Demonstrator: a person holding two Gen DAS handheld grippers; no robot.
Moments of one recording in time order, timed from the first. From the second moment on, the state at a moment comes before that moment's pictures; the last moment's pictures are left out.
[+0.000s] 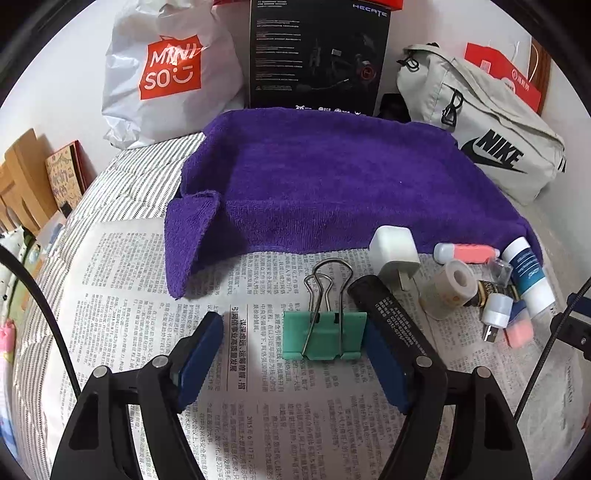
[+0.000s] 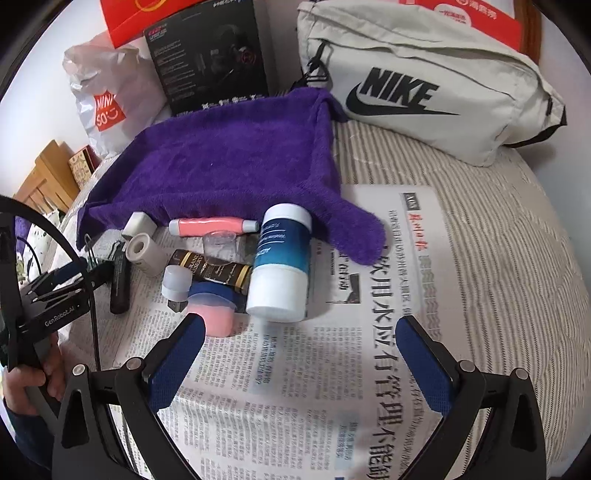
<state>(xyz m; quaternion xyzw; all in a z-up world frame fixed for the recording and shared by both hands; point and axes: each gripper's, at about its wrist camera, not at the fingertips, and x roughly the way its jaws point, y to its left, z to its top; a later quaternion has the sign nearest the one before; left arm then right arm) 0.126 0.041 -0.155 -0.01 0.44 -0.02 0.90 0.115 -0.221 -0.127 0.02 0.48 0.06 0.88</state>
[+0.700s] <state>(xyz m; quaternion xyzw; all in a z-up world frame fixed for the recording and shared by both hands) 0.120 0.039 -0.152 0.00 0.42 -0.03 0.91 0.161 -0.223 -0.139 0.02 0.47 0.06 0.88</state>
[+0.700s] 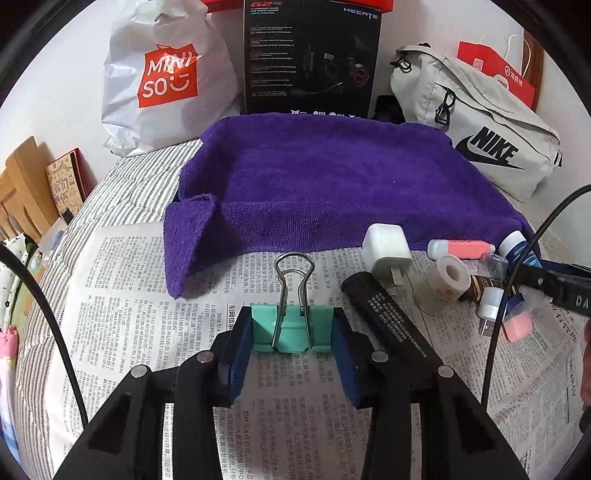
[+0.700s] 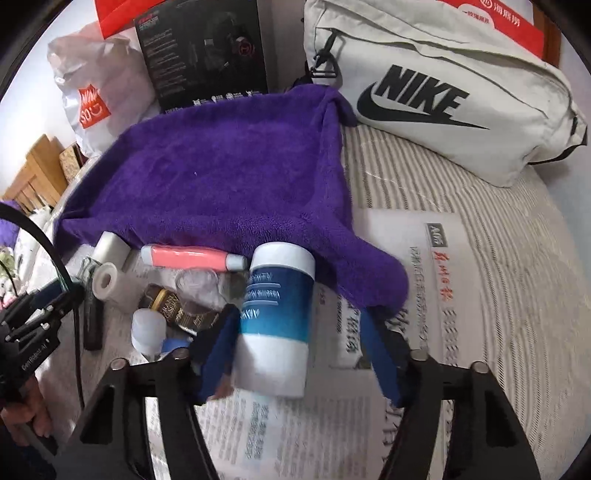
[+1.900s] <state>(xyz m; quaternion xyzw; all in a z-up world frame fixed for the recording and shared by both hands) 0.100 0.071 -0.116 -0.05 0.43 -0.04 0.90 0.134 -0.220 -0.110 -0.01 0.44 0.13 0.89</state>
